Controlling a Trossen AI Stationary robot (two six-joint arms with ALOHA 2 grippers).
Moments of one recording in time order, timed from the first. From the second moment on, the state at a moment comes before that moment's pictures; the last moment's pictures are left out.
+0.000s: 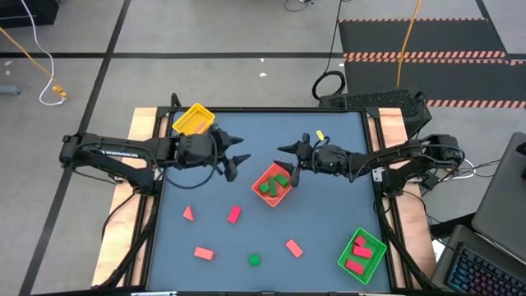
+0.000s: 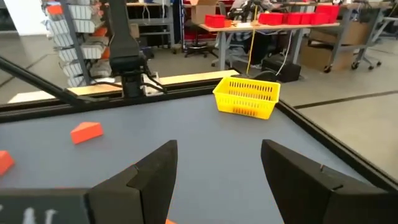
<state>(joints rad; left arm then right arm) -0.02 1.20 1.01 -0.25 -0.38 -0.22 -0.06 1.41 0.58 0.67 0.21 0.06</state>
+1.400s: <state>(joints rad) -0.30 1.43 0.94 -1.18 0.10 -1.40 -0.06 0.98 0.58 0.34 0.34 -0.19</state>
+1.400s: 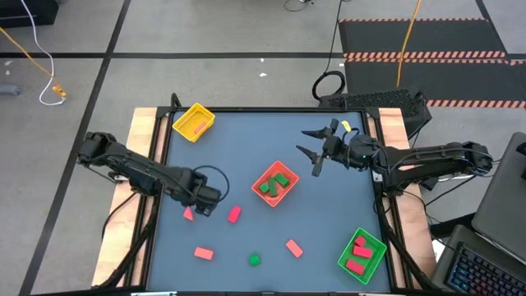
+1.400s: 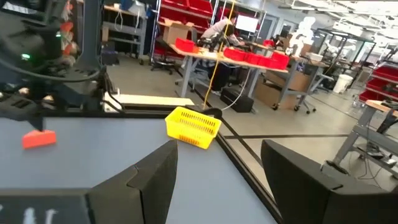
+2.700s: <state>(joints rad) -0.41 1.43 0.66 -0.81 0.19 -1.57 -0.06 0.97 0.58 0.34 0.34 -0.22</state>
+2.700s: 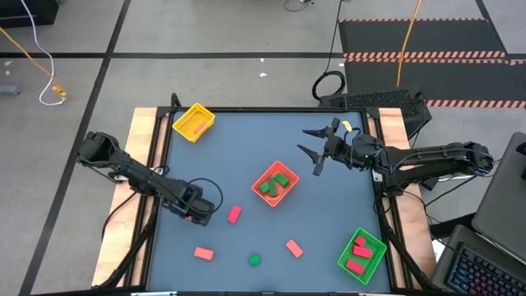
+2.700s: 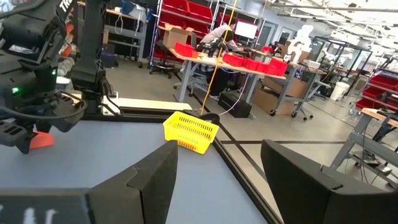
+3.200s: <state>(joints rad) -0.30 1.43 0.68 -0.82 0.20 -1.39 -0.06 0.97 0.58 0.34 0.34 -0.22</state>
